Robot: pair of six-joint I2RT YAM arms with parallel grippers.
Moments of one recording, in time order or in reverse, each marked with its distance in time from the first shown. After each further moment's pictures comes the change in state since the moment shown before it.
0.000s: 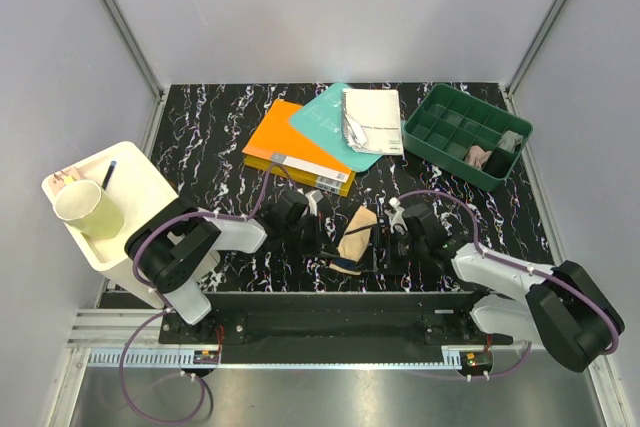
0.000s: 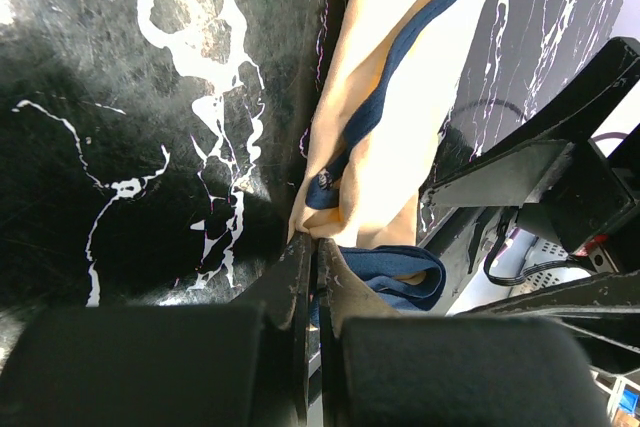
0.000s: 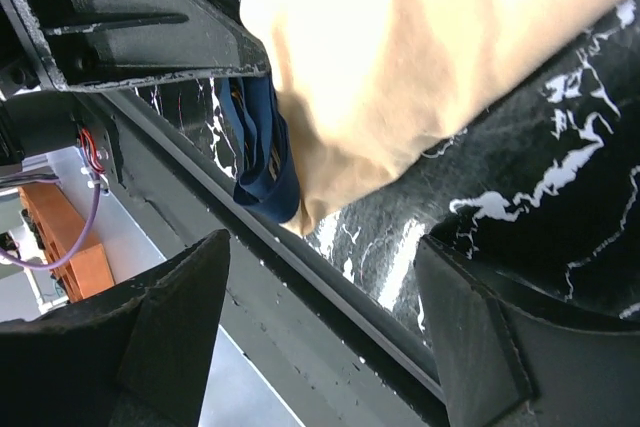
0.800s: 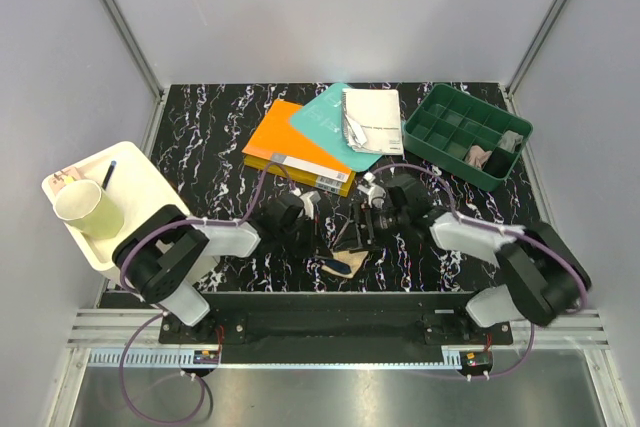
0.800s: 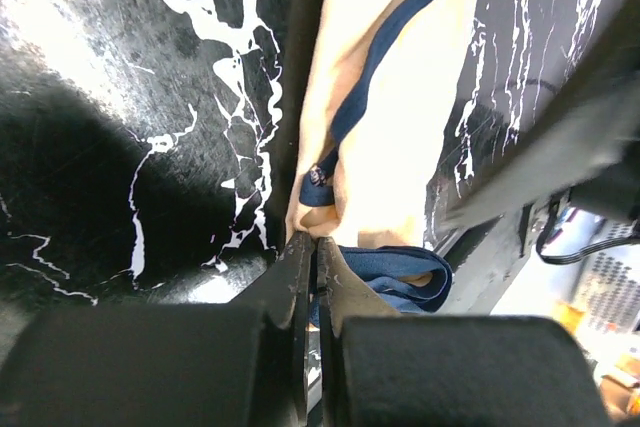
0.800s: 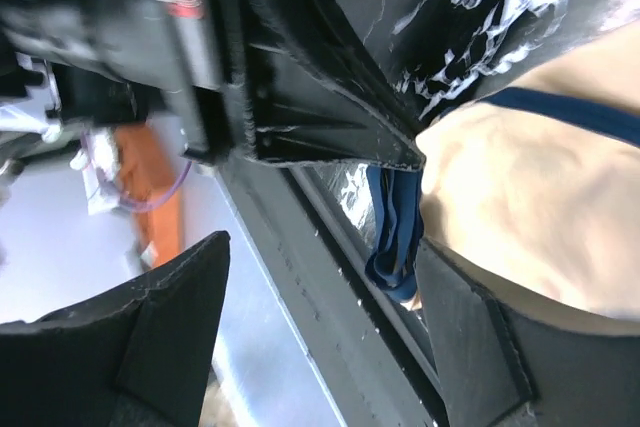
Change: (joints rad) left arm 0.000 -0.086 -0.046 -0.046 -0.042 0.142; right arm -0.014 0.353 0.265 0.150 -0.325 -0.062
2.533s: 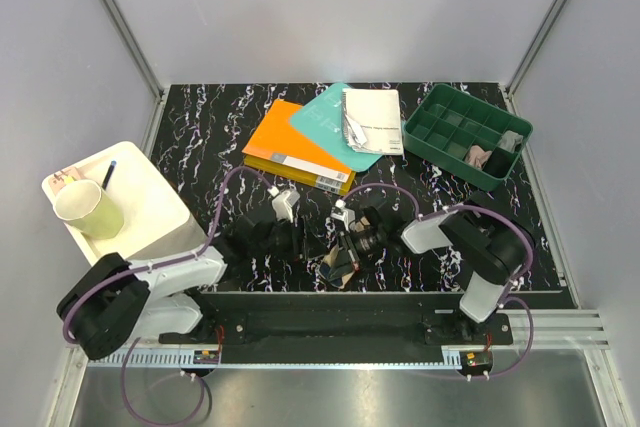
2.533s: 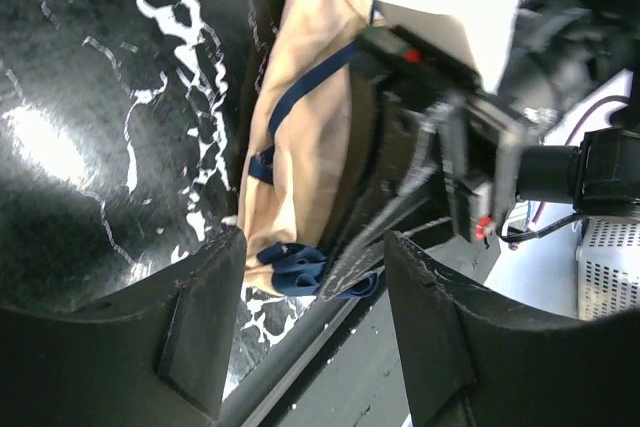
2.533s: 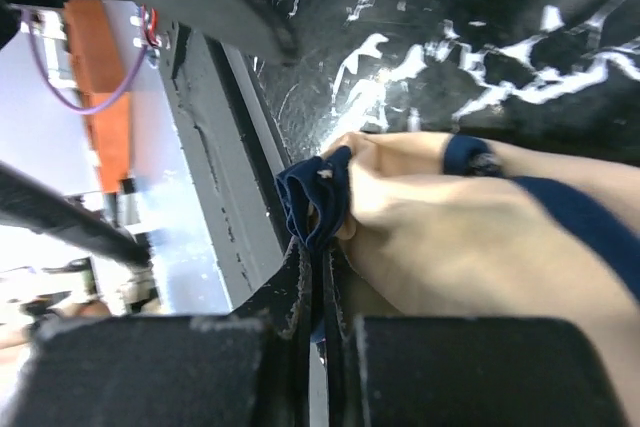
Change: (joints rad) left arm 0.002 -0.399 -0.201 0.066 -0.084 0.007; right arm 0.154 0.227 -0.034 0.229 -0.048 -0.132
